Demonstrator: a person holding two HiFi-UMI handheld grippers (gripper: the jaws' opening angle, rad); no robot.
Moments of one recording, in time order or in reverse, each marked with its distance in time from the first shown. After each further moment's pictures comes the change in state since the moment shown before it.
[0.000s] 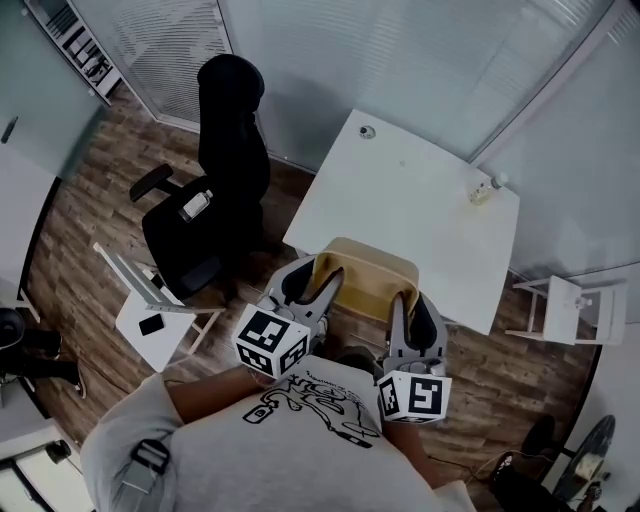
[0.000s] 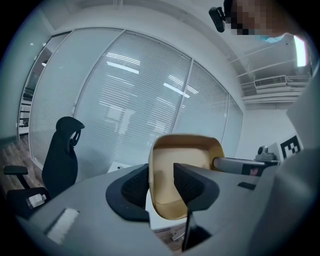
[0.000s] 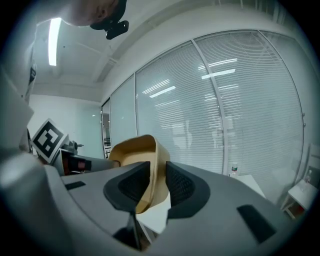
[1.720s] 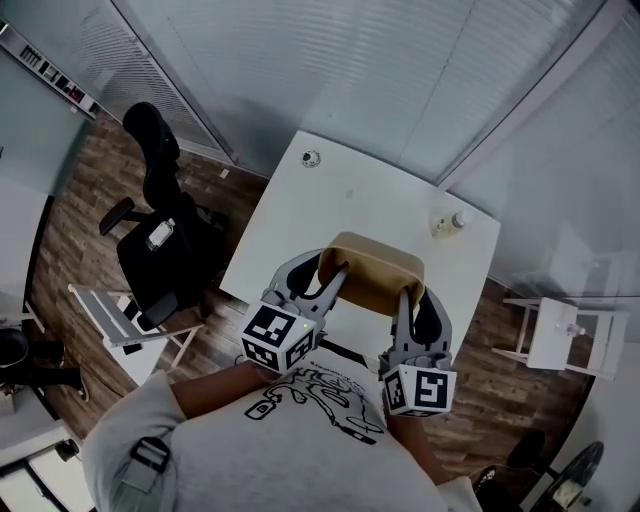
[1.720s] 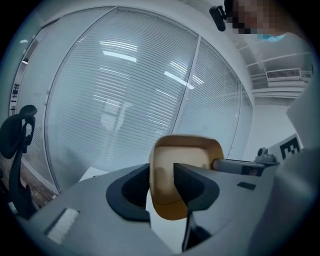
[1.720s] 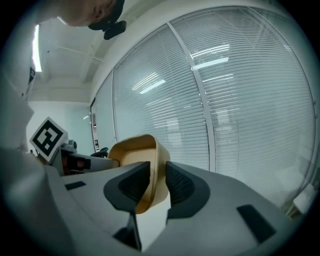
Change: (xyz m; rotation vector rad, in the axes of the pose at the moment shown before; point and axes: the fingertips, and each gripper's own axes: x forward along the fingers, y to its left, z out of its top) left arm 0.295 -0.037 0.035 -0.007 0.066 0.011; right arm 0.147 -0.262 0.015 0.061 0.043 -0.011
